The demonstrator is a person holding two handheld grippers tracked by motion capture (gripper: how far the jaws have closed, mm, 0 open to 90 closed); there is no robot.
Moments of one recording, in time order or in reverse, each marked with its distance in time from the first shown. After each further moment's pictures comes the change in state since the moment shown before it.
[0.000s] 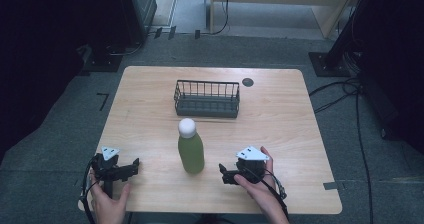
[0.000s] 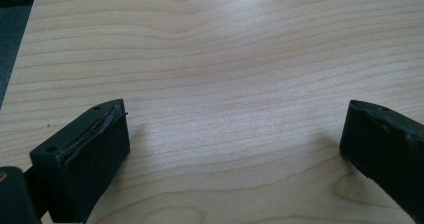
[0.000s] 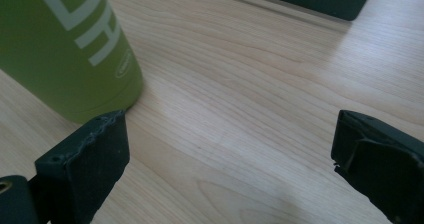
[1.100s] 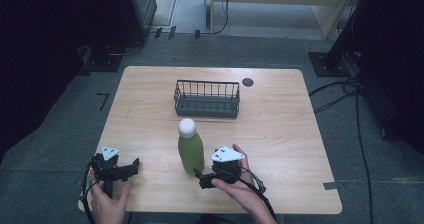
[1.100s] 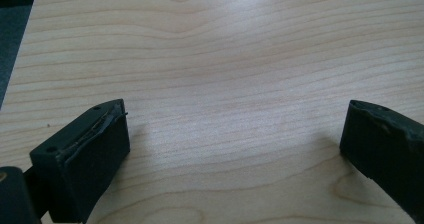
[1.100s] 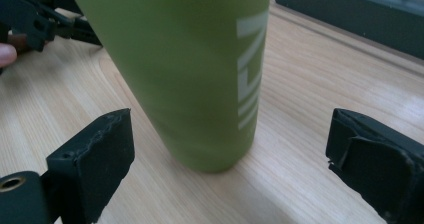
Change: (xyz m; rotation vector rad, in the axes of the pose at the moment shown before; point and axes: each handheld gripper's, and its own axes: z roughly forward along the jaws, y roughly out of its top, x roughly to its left) left arm 0.000 0.000 0.000 0.000 0.000 0.001; right arm 0.053 0.025 0.018 -0.034 0.198 -0.103
